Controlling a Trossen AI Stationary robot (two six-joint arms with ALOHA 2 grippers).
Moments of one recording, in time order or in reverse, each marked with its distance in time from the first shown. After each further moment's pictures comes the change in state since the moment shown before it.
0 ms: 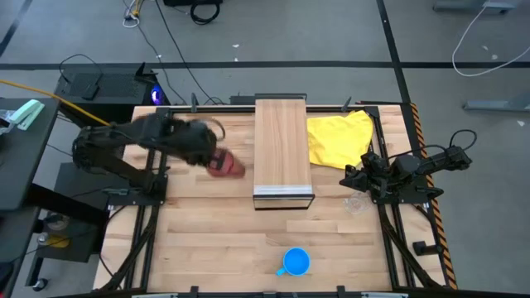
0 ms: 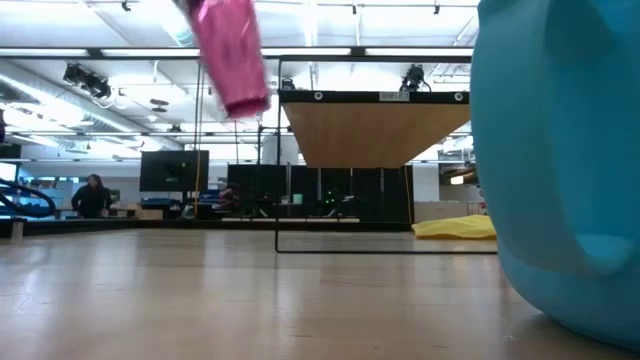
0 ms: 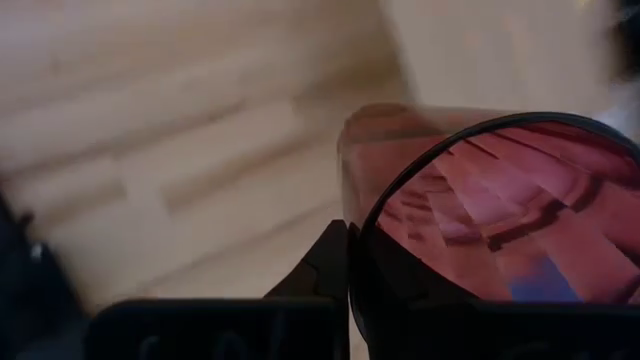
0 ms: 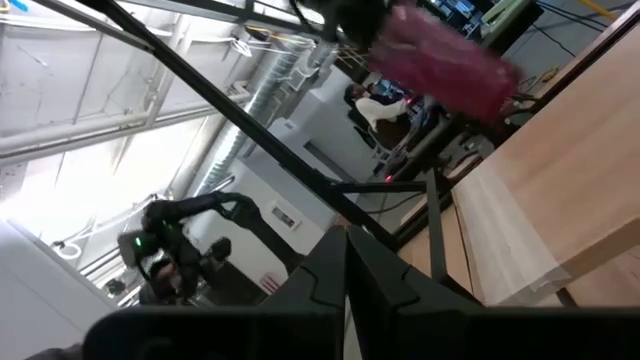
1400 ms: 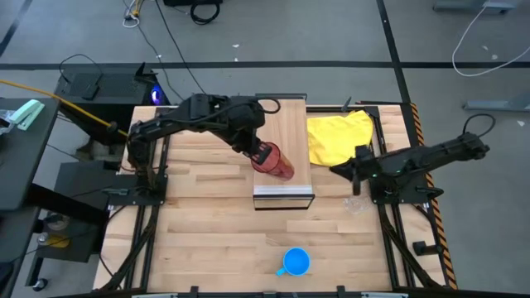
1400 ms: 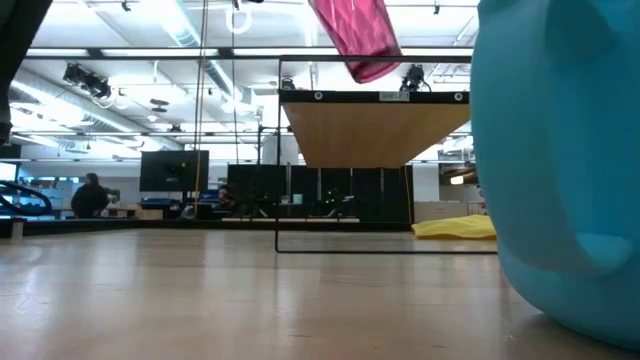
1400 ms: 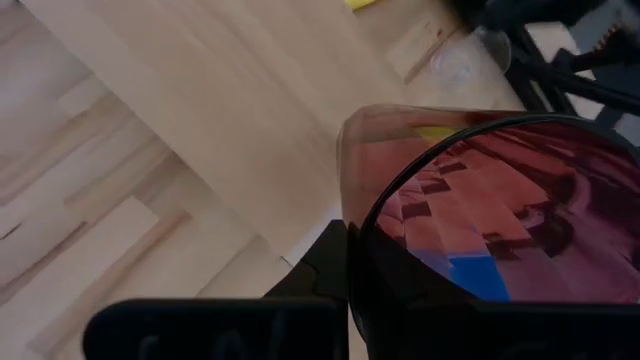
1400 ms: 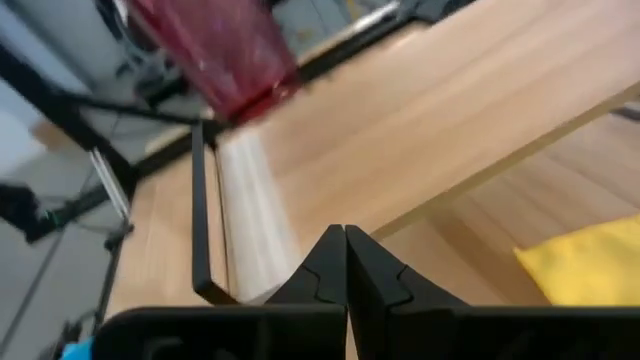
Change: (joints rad) left arm 0.116 0.503 0.636 0.009 0.244 0.426; right arm -0.005 0.479 0.446 -0.596 0.335 -0.265
